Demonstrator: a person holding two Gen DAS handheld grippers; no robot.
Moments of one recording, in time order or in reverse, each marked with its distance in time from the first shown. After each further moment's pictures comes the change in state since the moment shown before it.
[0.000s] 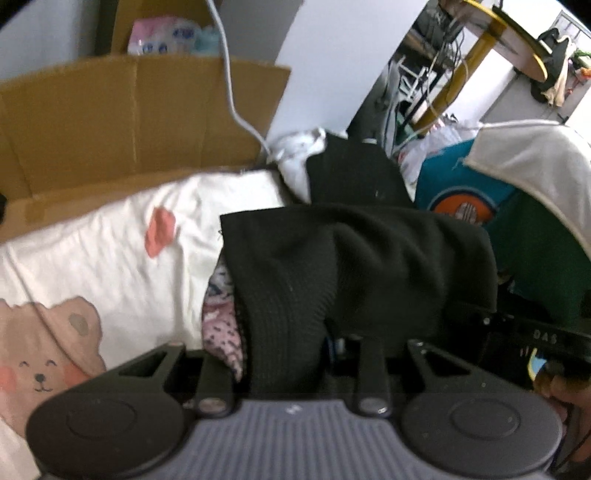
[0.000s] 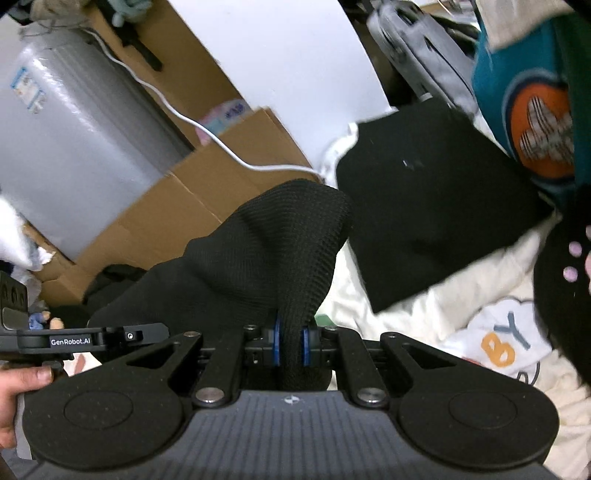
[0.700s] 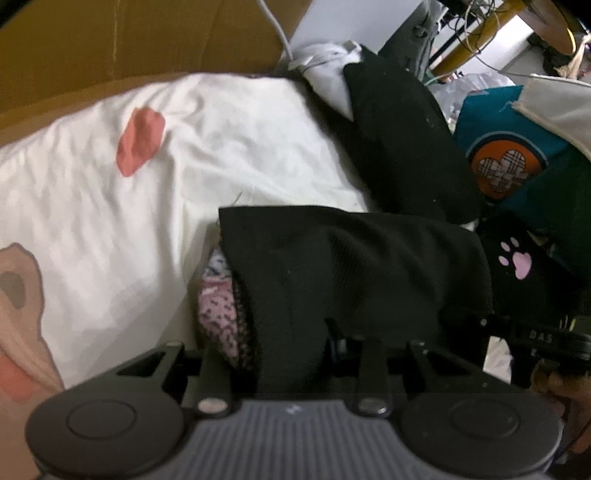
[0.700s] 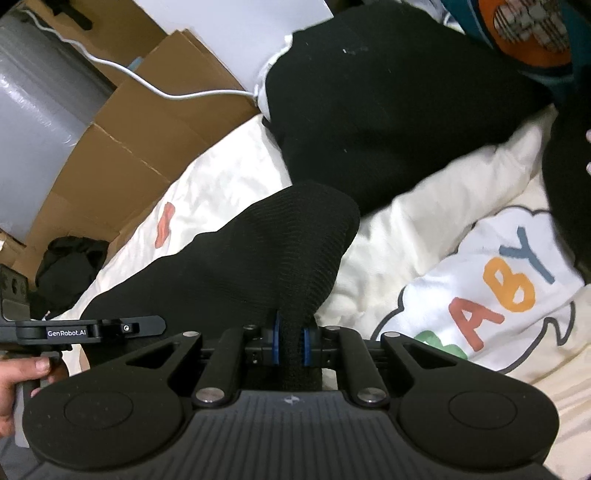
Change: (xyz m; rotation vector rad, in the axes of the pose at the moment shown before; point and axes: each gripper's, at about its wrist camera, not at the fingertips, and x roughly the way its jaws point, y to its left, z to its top) left arm 0.126 0.057 -0.038 -0.034 0.180 -0.073; right arm 0.087 -0.065 -0.058 0.107 0.155 -0.104
